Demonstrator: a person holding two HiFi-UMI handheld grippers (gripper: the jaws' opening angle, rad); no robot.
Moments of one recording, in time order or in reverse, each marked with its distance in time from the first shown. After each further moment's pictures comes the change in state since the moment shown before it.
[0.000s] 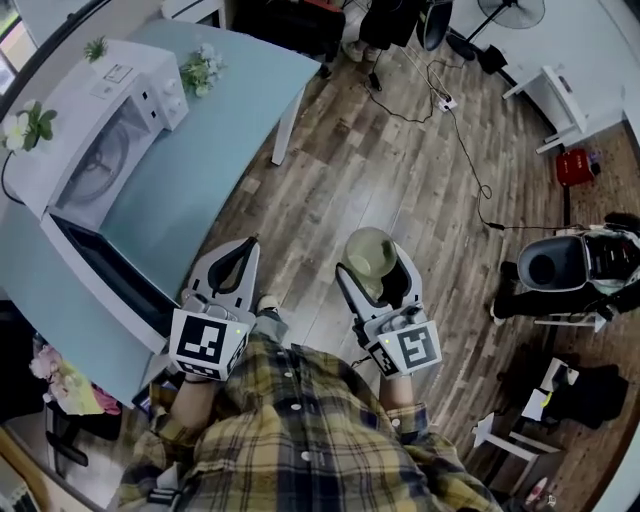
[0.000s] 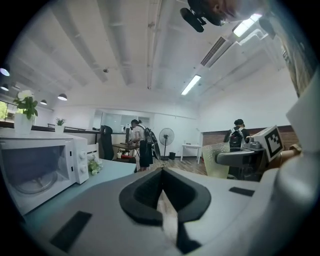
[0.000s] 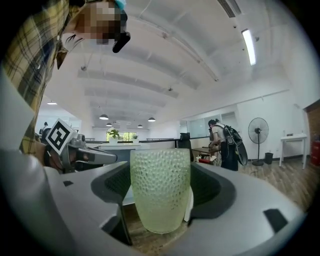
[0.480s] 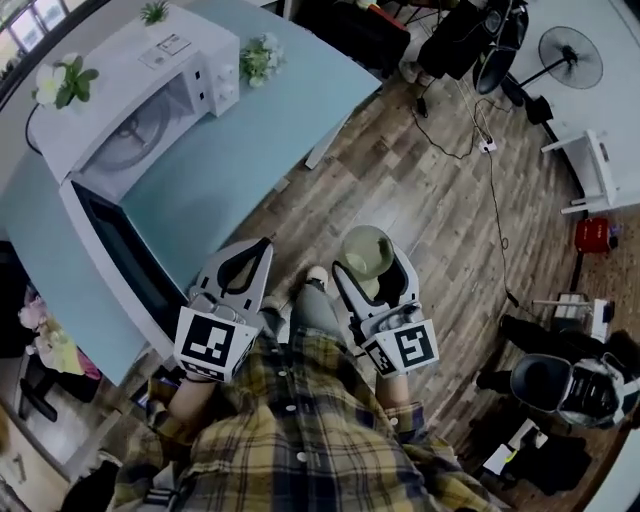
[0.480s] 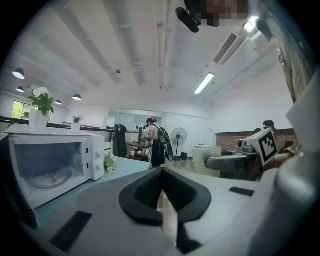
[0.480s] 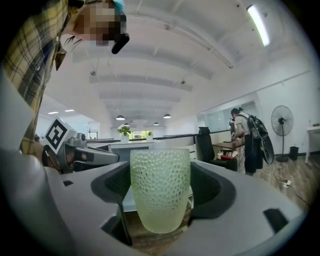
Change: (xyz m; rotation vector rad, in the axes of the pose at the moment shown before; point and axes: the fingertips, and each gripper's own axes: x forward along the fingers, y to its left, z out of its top) left arm 0.008 0.050 0.001 -0.059 0.002 0.144; right arm 0.095 0.018 -0.007 0.018 0.034 0.230
